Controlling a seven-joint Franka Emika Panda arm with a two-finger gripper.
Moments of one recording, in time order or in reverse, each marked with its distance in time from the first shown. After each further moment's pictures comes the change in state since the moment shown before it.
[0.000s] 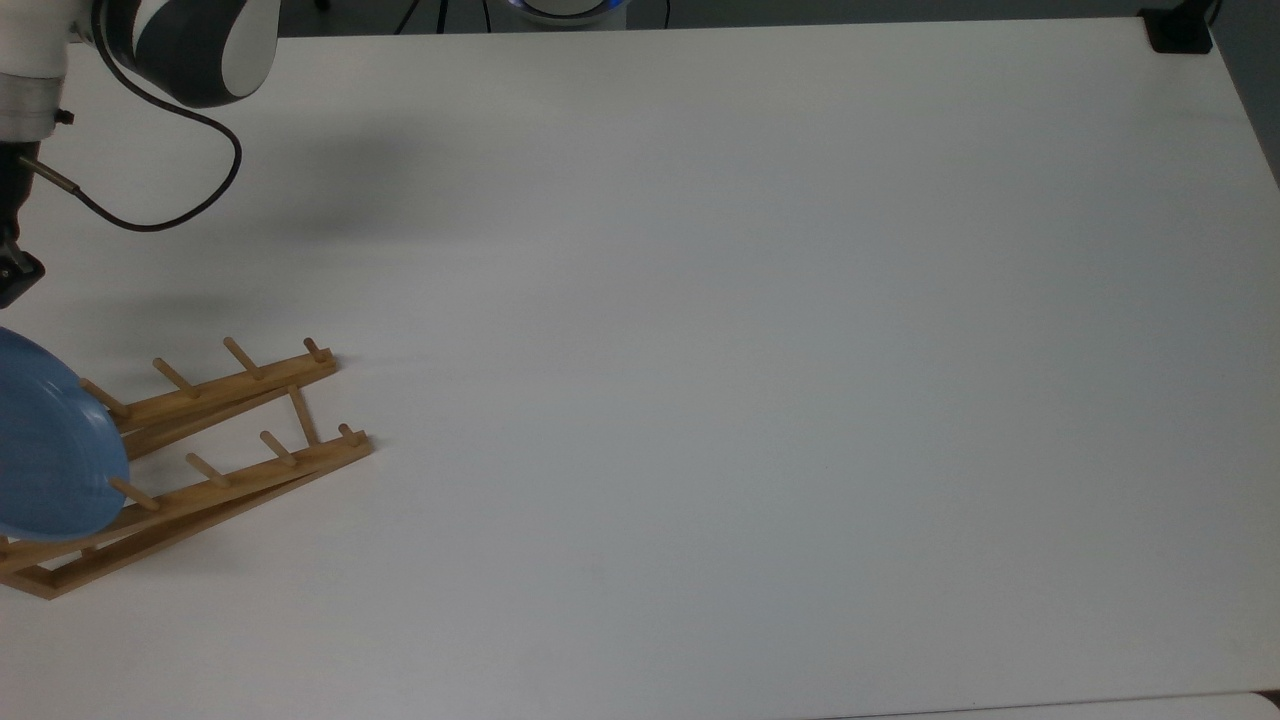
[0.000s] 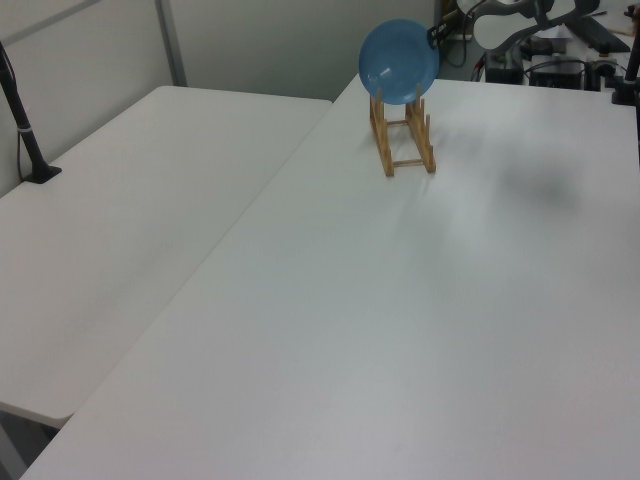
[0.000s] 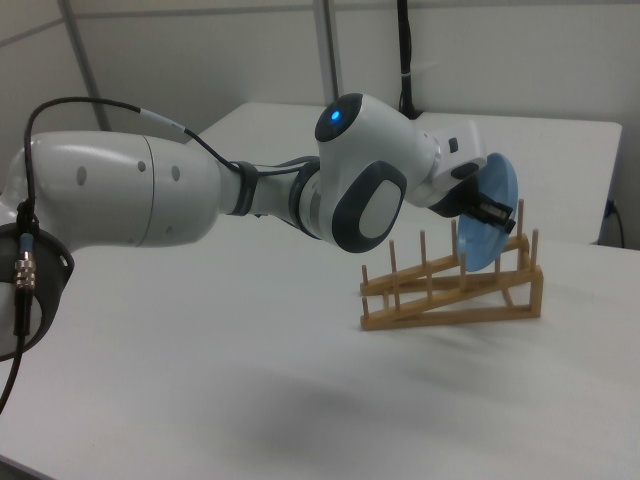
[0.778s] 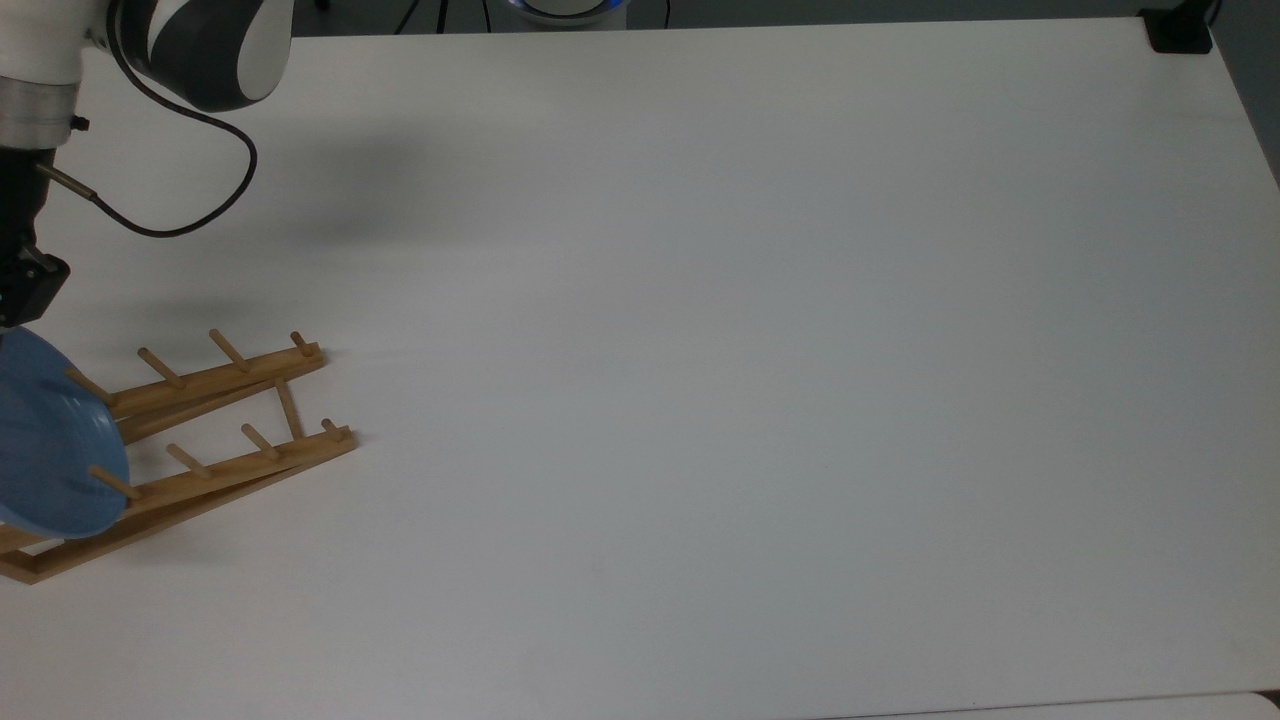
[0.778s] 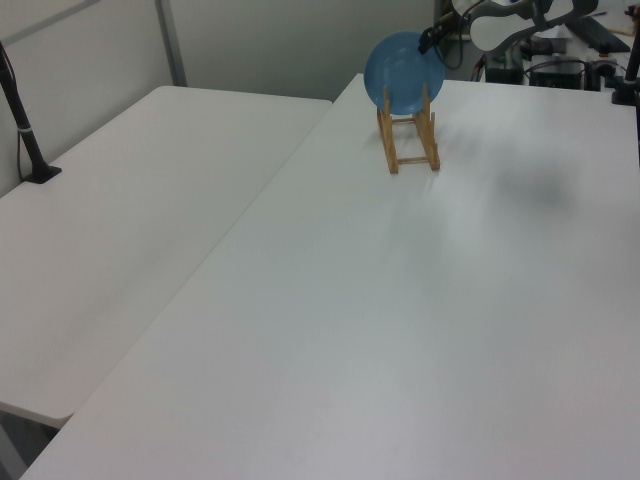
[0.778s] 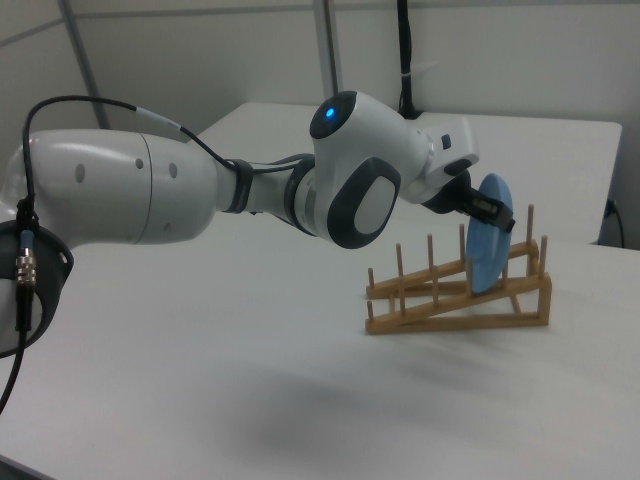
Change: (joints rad) arm 0.019 -0.001 0.000 0.000 0.002 -0.003 0.001
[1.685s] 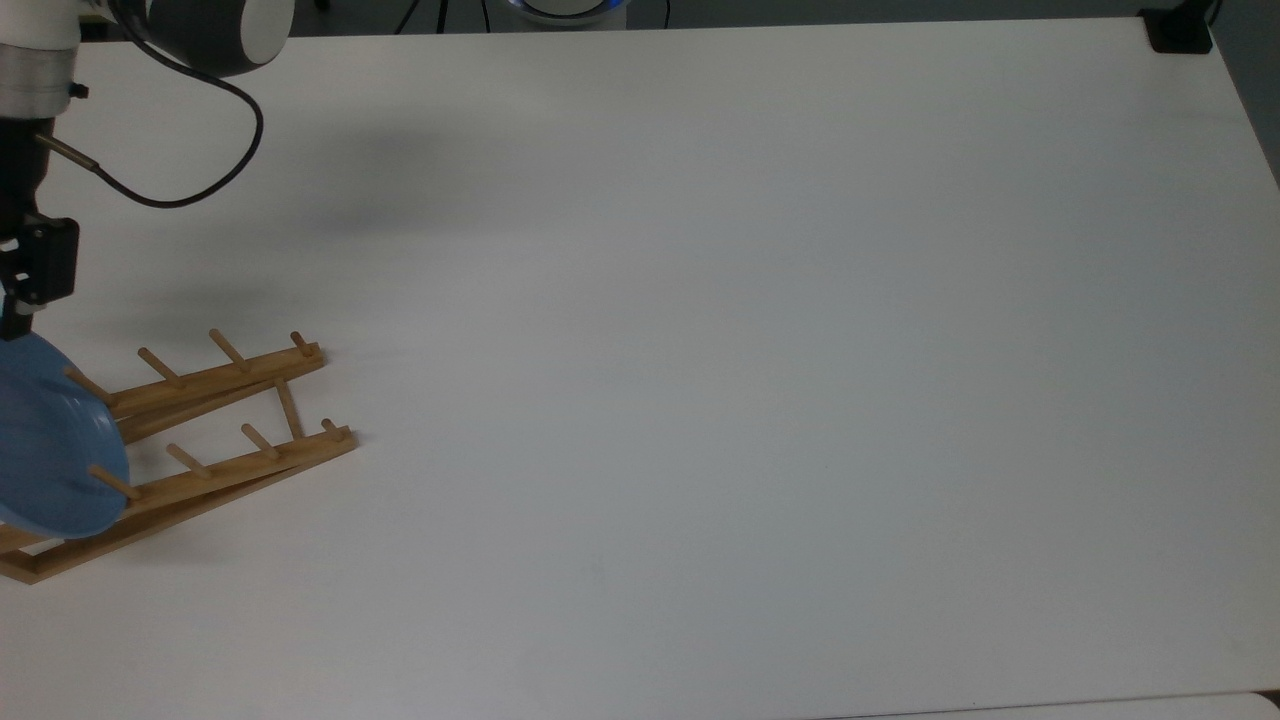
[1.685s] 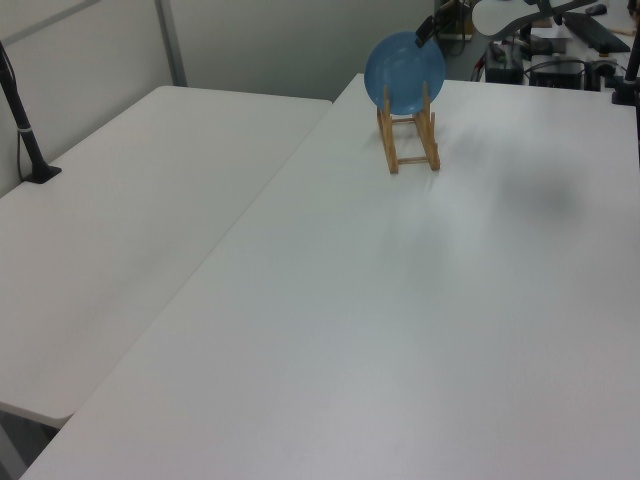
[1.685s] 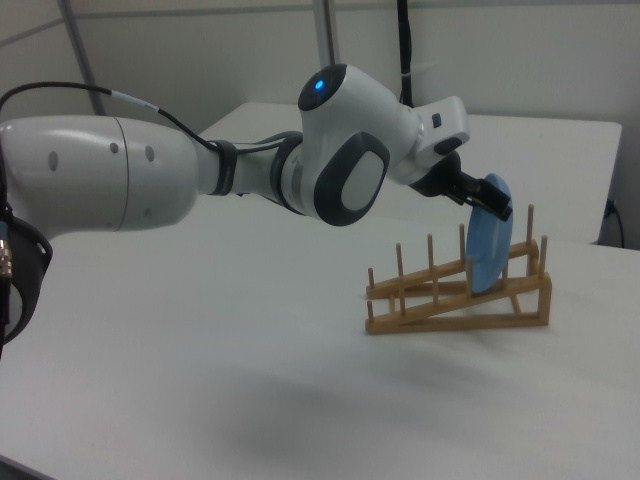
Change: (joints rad) arm 0.016 -0.052 0.000 0.003 0.000 -0.089 -0.006
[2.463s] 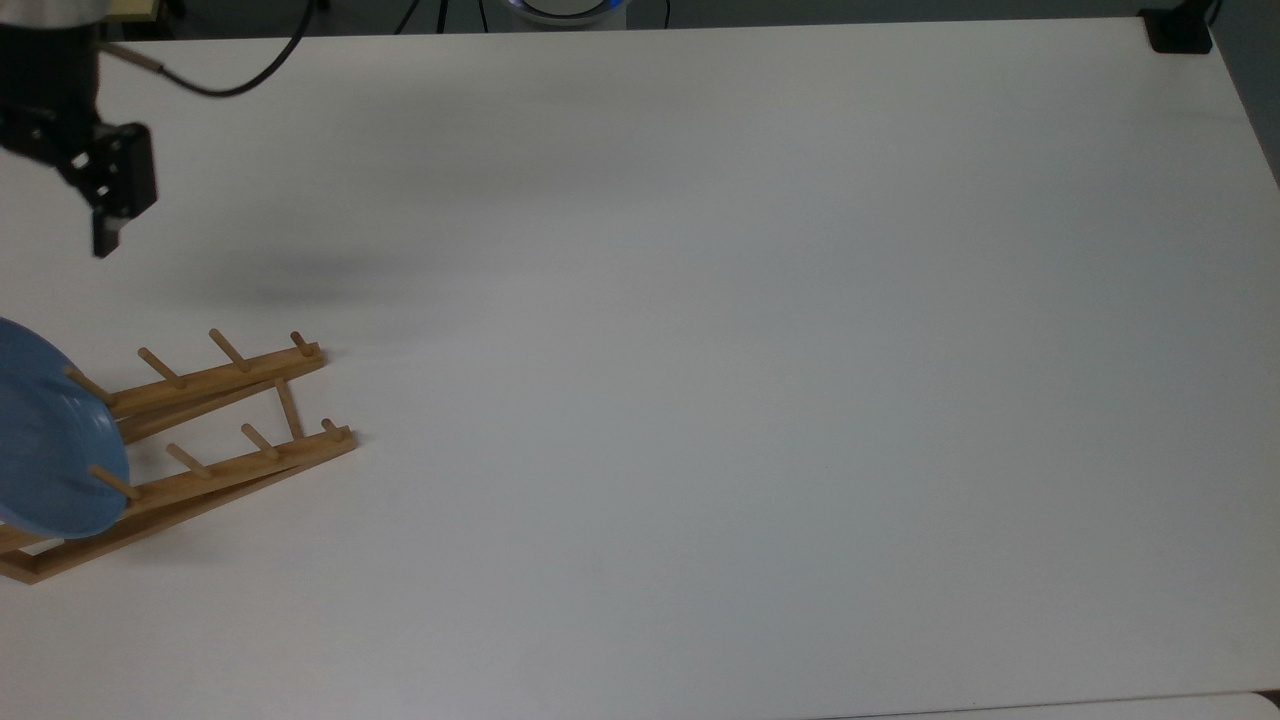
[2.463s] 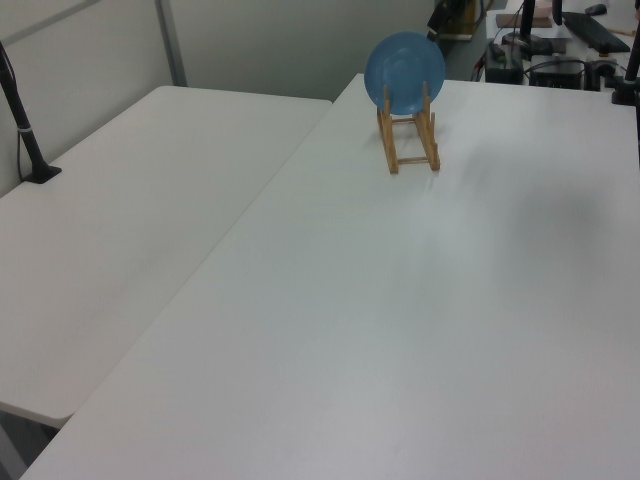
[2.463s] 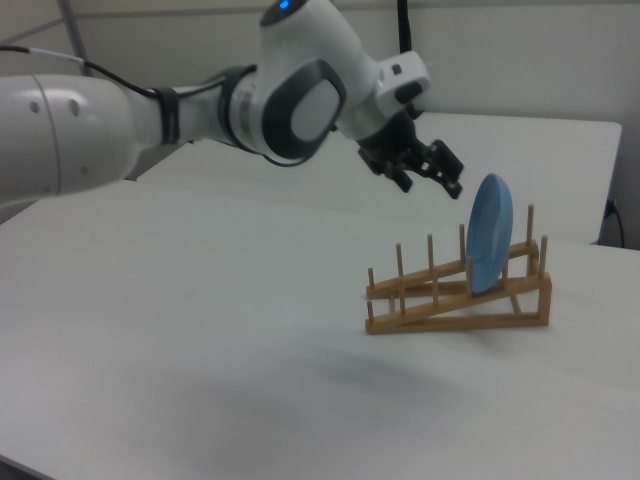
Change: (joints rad) arm 0.069 -0.136 0.000 0.016 0.000 -0.363 -0.157
